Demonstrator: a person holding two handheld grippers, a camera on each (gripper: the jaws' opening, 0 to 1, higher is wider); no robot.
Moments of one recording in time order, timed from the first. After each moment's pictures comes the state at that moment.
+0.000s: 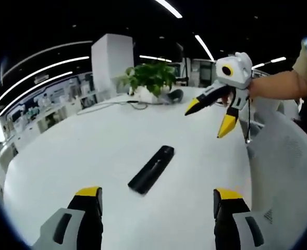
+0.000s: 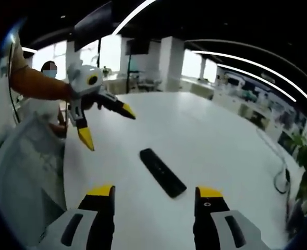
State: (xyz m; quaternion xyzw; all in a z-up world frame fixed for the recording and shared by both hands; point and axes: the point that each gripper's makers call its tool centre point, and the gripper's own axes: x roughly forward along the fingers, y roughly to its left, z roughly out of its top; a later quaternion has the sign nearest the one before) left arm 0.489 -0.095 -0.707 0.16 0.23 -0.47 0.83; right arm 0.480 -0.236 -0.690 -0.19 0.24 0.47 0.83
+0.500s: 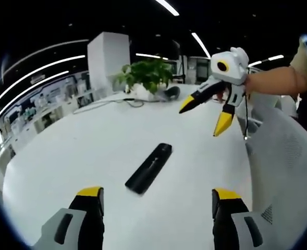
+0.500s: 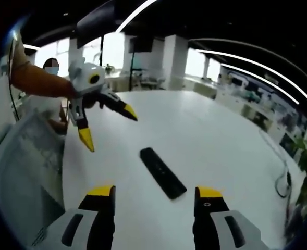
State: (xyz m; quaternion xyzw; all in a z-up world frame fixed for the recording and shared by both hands) left arm 0.491 -0.100 -0.713 0.17 0.24 -0.48 0.82; right arm 0.486 -0.232 -0.694 -0.20 0.25 0.48 0.82
